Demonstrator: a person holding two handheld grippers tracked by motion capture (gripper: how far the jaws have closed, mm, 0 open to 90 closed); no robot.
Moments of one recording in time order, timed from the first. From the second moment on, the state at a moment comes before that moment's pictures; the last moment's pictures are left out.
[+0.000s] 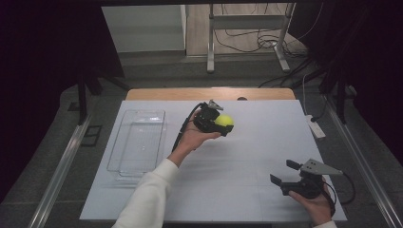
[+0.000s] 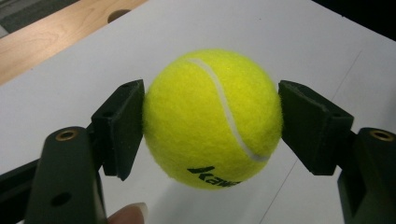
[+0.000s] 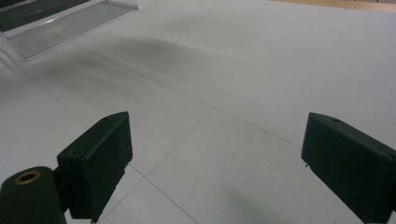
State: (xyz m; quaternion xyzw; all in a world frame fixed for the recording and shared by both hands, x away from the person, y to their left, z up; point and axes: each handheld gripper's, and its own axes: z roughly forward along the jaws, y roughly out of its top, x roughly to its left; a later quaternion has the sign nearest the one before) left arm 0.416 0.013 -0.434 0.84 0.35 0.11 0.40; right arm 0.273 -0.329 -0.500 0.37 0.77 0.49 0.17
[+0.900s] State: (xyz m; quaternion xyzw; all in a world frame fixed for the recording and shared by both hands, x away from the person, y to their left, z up) left arm 0.401 0.043 -0.416 0.82 0.35 0.12 0.43; right arm 0.273 -0.329 -0.500 0.37 0.77 0.49 0.18
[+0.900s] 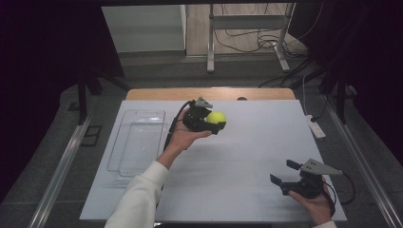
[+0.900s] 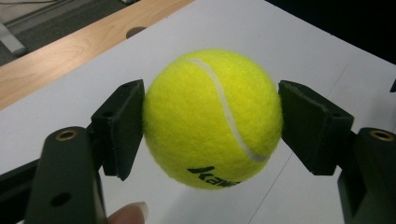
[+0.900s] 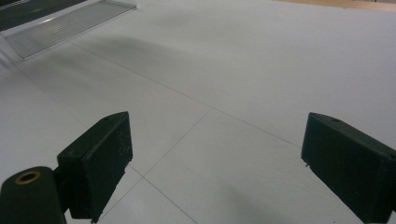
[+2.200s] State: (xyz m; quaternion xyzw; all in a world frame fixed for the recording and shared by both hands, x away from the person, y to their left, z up) left arm 0.386 0.078 -0.399 0.80 0.37 0.16 0.45; right arm 0.273 -0.328 -0.501 0.37 0.77 0.49 0.18
